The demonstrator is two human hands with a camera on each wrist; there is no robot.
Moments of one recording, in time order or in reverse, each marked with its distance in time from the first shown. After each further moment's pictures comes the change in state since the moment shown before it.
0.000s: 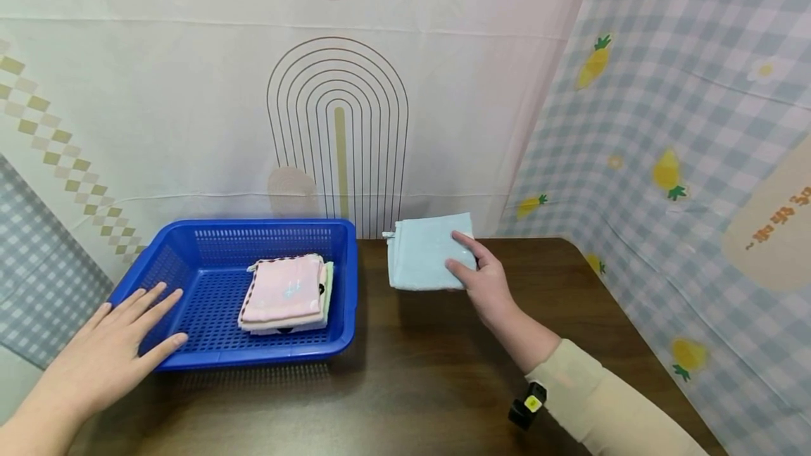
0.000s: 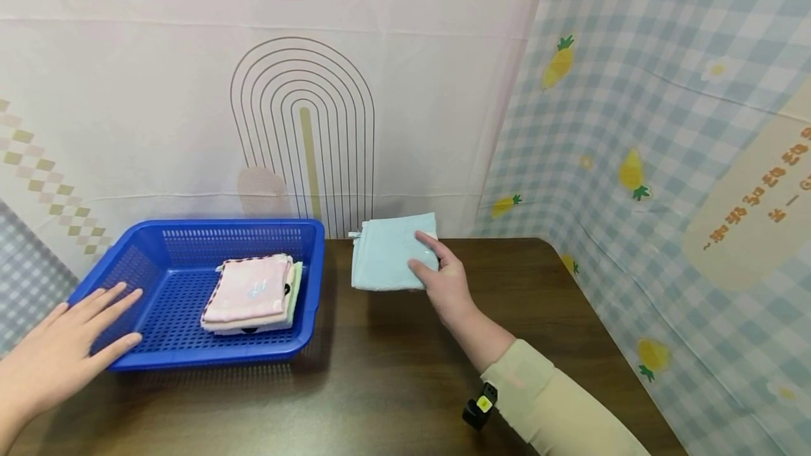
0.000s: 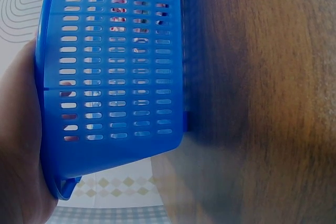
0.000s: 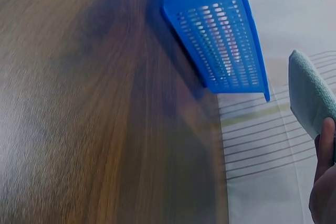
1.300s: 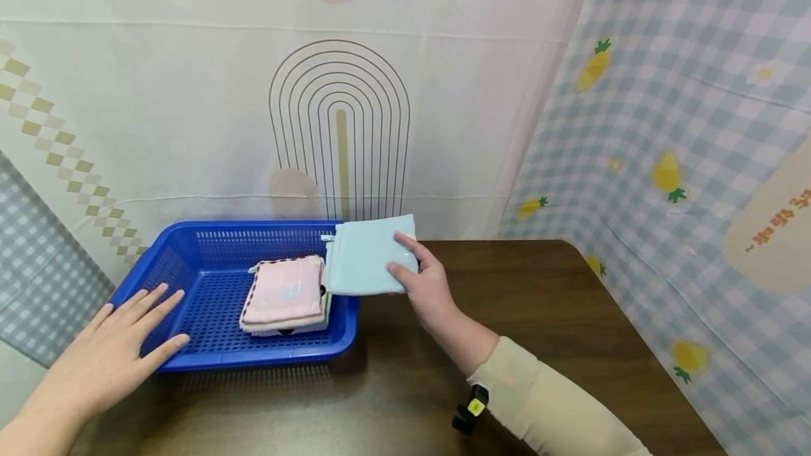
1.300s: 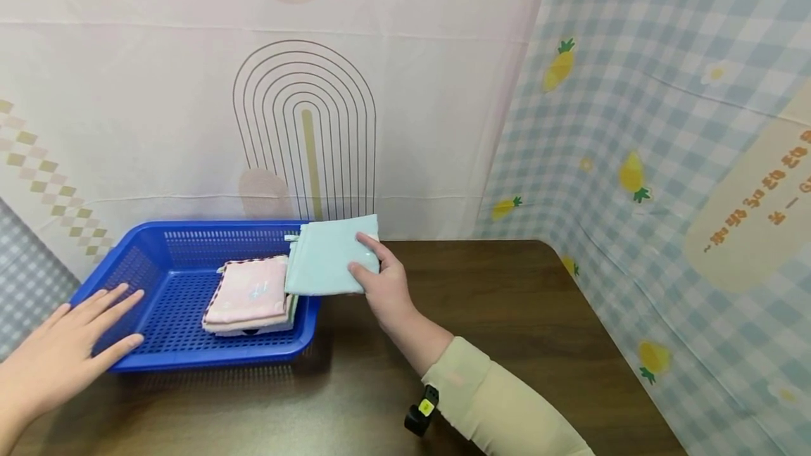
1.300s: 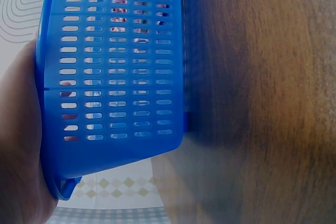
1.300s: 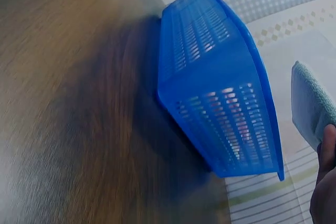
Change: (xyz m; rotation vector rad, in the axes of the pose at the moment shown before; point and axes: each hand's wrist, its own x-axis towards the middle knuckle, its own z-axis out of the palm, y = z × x) left_hand 0.000 0.000 0.000 -0.002 0.013 0.006; right_hand -0.004 0.004 0.095 0.147 -0.029 -0.023
